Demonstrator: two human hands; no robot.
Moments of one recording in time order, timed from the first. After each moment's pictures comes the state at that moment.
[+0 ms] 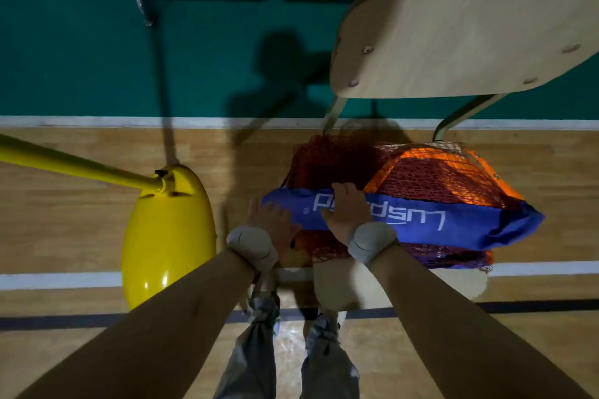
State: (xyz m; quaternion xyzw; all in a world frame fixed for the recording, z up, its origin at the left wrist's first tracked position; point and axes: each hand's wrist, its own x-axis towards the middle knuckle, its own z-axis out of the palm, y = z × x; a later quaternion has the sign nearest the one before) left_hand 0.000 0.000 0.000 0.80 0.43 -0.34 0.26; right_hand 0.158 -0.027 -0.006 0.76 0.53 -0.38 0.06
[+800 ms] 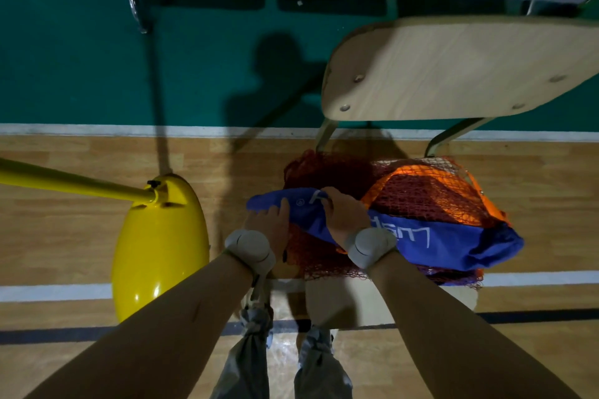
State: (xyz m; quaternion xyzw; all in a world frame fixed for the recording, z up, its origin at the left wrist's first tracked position) left_hand 0.019 0.028 0.015 0.80 0.44 -0.32 0.26; right_hand 0.175 -0.001 0.004 0.75 0.56 -0.36 -0.01
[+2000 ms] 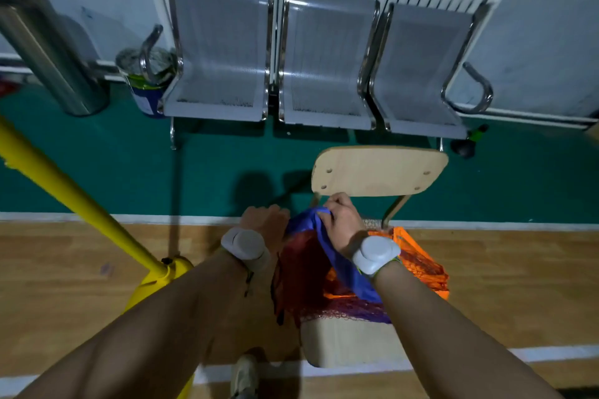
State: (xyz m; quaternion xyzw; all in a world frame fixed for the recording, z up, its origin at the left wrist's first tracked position) left_hand -0.027 0.022 0.236 0.89 0.45 -0.09 0.10; right_hand 0.136 -0.024 0.232 0.73 0.62 -0.21 -0.20
